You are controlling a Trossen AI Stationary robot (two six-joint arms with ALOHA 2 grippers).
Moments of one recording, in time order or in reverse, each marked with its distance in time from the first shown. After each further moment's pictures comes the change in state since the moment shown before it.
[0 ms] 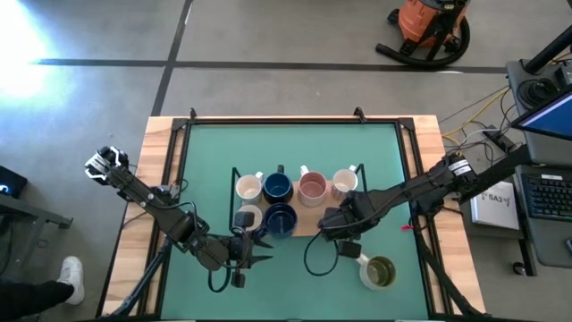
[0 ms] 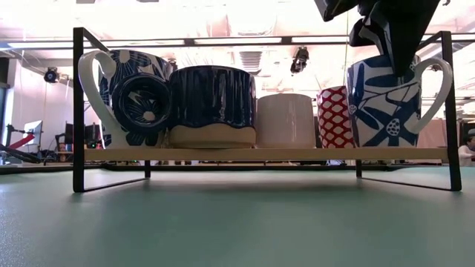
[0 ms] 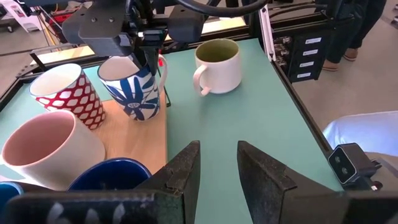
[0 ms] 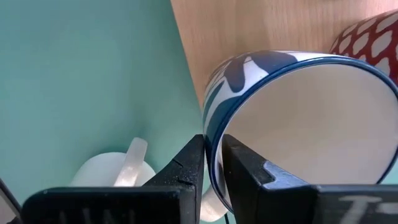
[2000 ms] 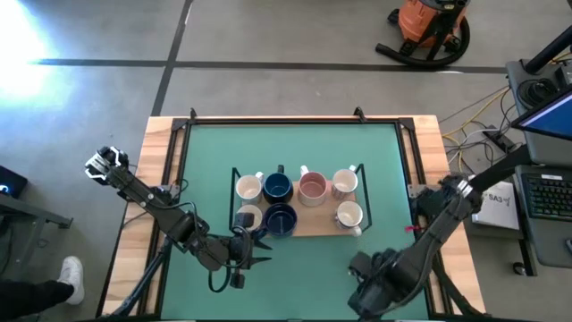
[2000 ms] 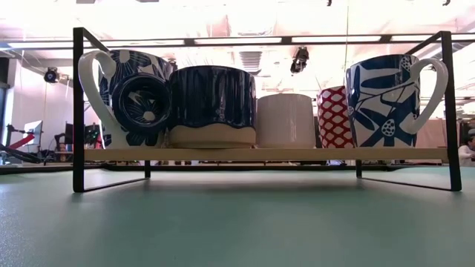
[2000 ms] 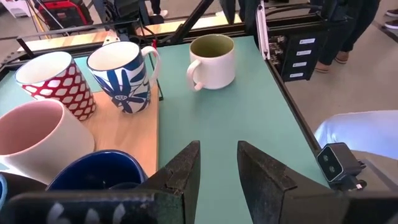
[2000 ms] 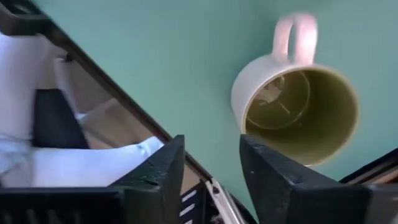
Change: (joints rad) left arm 0.000 0.000 0.000 -0.016 0.027 -0.057; right arm 0.443 0.105 0.249 -0.008 -0.055 0.964
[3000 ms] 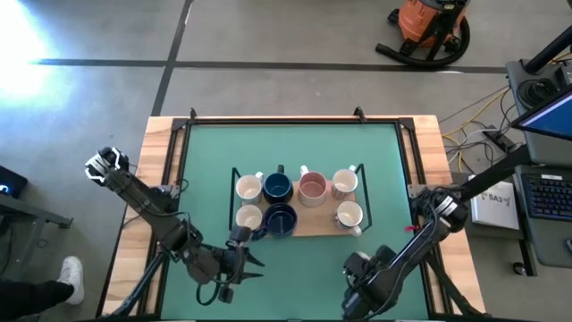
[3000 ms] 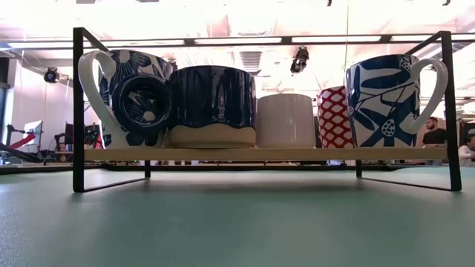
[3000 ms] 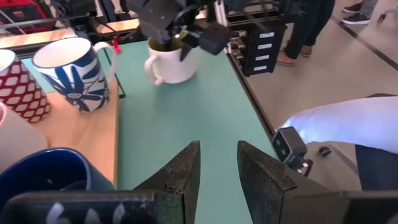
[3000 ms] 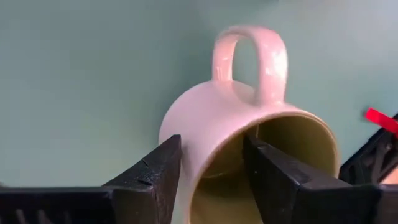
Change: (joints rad) left arm -0.086 0.010 0.000 0.005 0.043 -0.027; right arm 0.001 0.190 -0.101 -0.089 0.053 -0.021
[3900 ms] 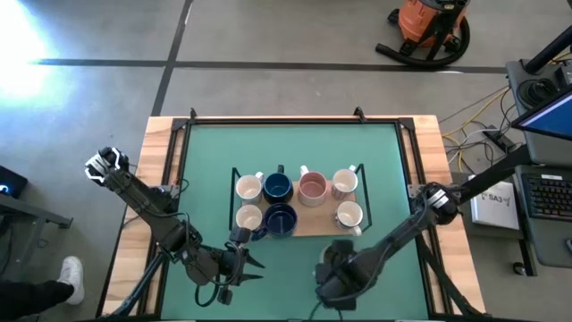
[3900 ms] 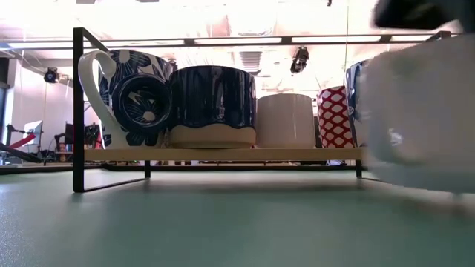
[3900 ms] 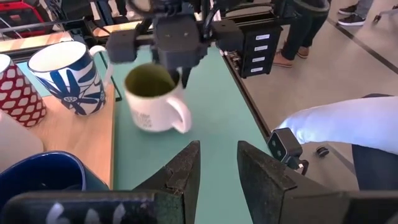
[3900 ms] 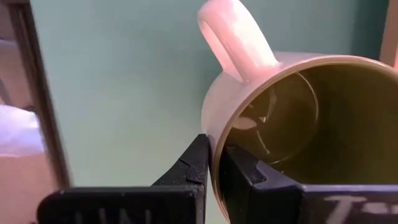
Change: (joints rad) left arm -0.011 0.000 0.000 0.011 -0.001 0.008; right arm -0.143 0.000 0.062 0.271 0.041 -0.826
